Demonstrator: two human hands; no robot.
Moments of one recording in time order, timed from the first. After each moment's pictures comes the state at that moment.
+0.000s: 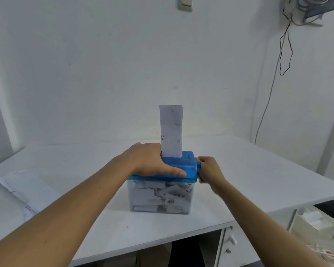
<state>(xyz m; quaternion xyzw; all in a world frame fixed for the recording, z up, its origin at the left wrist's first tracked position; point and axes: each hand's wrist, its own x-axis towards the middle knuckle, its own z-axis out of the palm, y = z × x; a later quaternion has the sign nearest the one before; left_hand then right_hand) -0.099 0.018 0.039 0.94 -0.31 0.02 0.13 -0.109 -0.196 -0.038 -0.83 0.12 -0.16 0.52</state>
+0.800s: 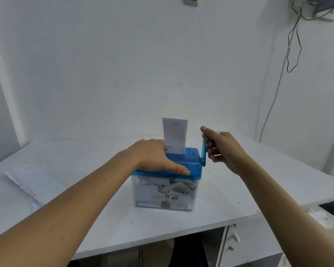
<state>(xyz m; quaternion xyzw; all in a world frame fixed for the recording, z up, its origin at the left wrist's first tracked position) -0.100 0.018 0.041 0.95 -0.29 0.00 0.14 -0.154 -0.201 0.041 -0.78 0.02 -0.13 0.62</state>
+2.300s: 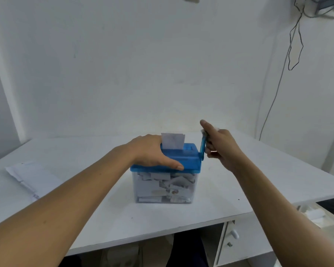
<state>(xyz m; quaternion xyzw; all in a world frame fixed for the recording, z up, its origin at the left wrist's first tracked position) -0.087 0.030 0.036 0.94 -0.29 -0.01 0.20 -0.151 -0.186 0.042 -0.77 0.05 -0.17 0.61</state>
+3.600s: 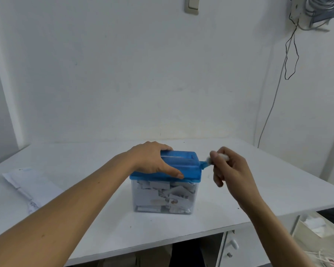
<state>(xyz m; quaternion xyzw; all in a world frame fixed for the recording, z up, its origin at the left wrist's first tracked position) -0.086 0.028 0.039 0.94 -0.28 -0.04 0.19 -0.209 -0.184 0.006 -0.78 -0.07 -0.29 0.55</state>
